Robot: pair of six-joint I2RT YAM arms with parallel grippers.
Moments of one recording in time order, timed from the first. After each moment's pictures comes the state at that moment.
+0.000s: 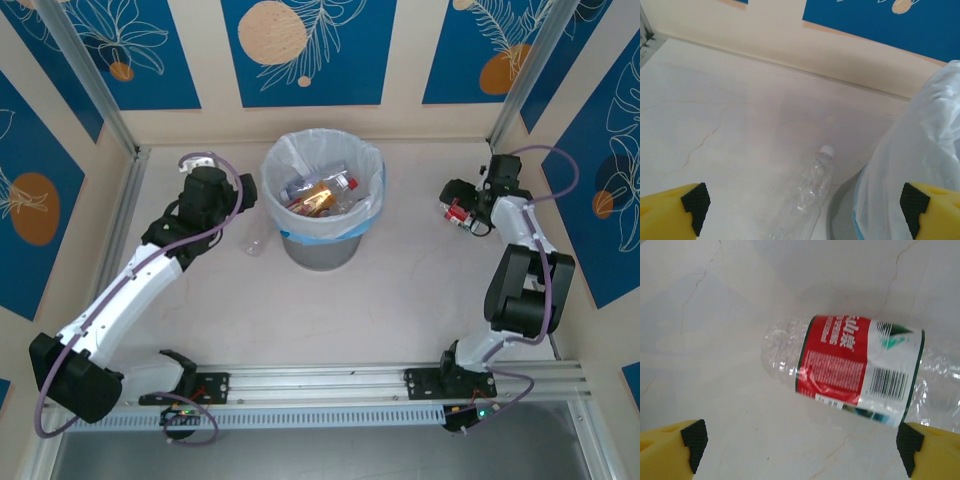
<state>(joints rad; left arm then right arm) -0.46 1.20 1.14 -0.48 -0.41 -0.52 -0.27 1.66 1.23 -0.54 -0.16 0.24</state>
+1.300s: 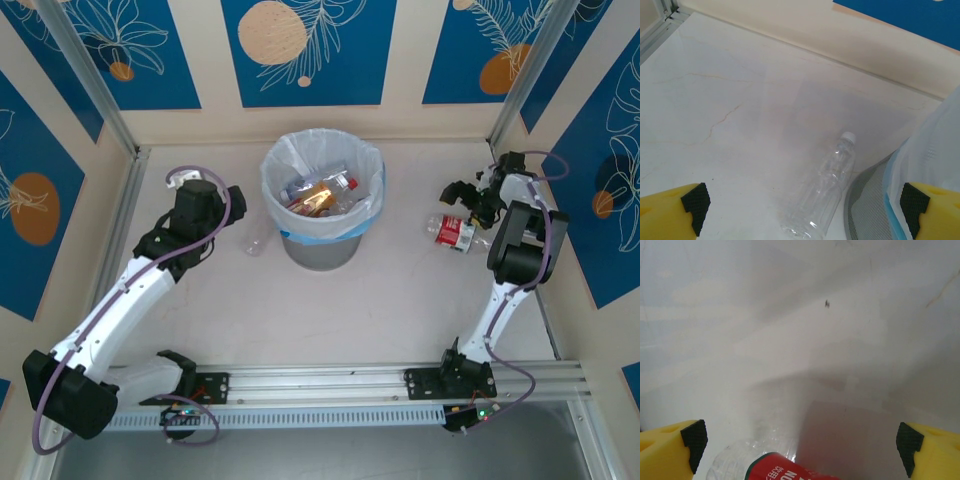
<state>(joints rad) -0.42 1.12 1.05 -0.52 -0.40 -0.58 -0.35 2.04 1.54 -0.78 -0.42 0.16</state>
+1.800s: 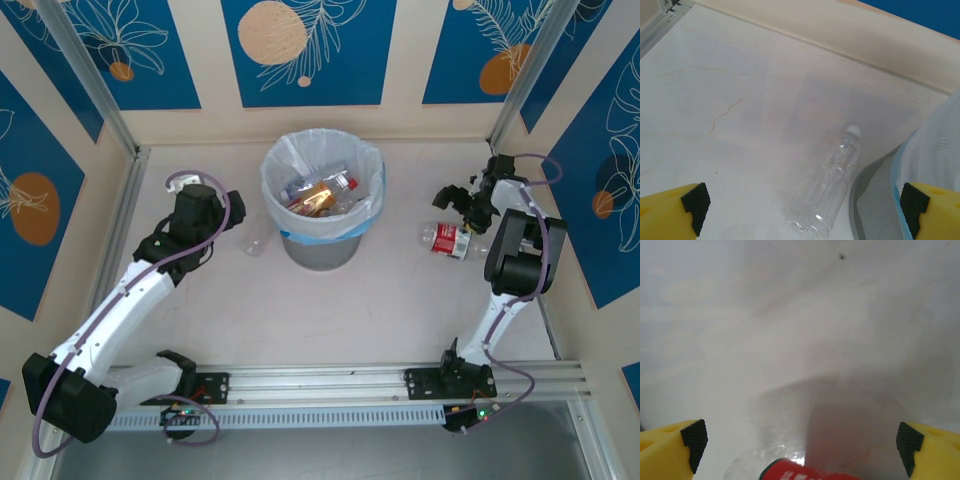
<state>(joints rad) -0.41 1.10 1.01 -0.51 -0.39 -0.58 -0.30 1.93 1.41 -0.74 -0.32 0.24</state>
